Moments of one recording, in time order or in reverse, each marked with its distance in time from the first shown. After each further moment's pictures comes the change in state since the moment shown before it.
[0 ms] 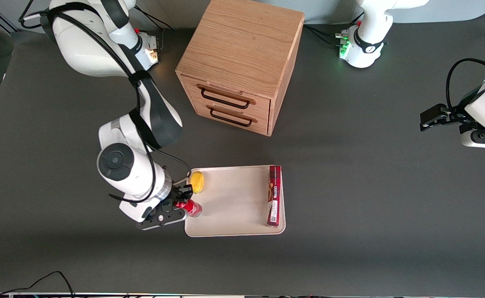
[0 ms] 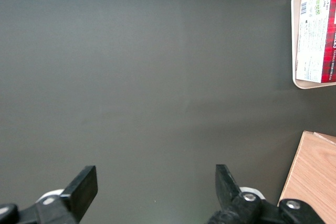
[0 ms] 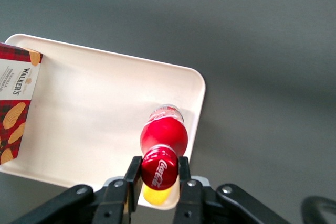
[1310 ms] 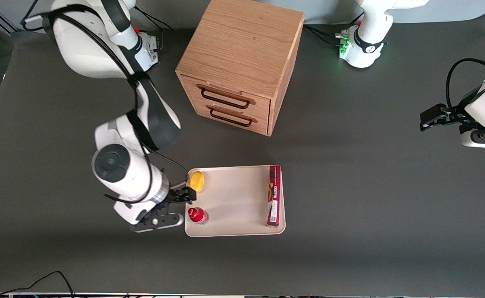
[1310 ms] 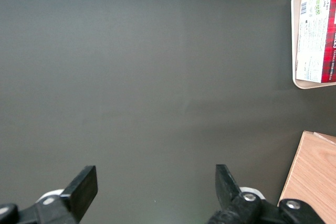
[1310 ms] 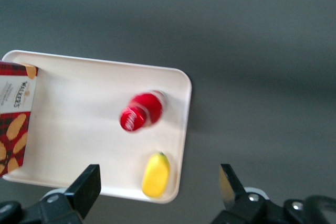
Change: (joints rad) arm -0.023 -0.045 -0.016 0.062 0.000 -0.130 0.063
